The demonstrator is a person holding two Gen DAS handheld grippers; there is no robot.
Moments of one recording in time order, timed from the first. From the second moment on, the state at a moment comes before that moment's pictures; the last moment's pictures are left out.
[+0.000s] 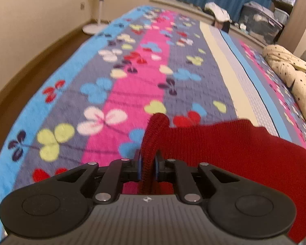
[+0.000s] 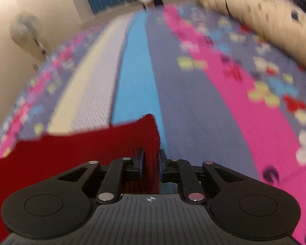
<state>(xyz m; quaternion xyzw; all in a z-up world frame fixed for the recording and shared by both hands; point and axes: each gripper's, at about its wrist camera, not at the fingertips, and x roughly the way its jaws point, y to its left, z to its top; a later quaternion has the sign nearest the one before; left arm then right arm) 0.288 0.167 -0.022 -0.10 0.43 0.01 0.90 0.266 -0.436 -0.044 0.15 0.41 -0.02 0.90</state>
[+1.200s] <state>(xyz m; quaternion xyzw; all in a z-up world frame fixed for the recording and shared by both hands) 0.194 0.161 -0.038 -0.09 0.53 -0.08 0.84 0.151 -0.436 -0.036 0.11 0.47 0.11 0.87</state>
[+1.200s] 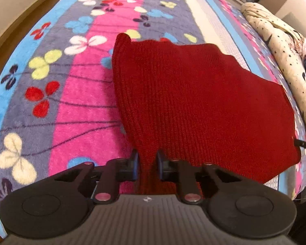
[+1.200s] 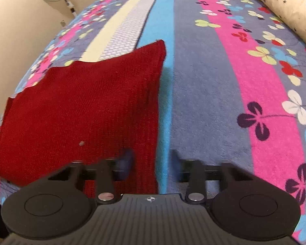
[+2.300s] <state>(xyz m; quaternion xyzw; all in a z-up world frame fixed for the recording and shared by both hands) 0.186 0.106 -0.036 0.14 0.46 -0.09 0.87 0.162 -0.414 -0.047 0.00 0.47 0.13 0.87</state>
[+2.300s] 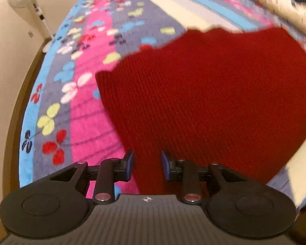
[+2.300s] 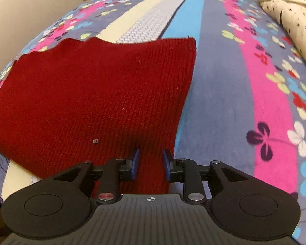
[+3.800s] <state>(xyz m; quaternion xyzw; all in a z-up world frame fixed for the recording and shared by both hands) 0.211 0.129 -0.008 0.07 0.41 0.02 0.91 0.186 -0.347 0.002 0.02 0.35 0.07 0.93</state>
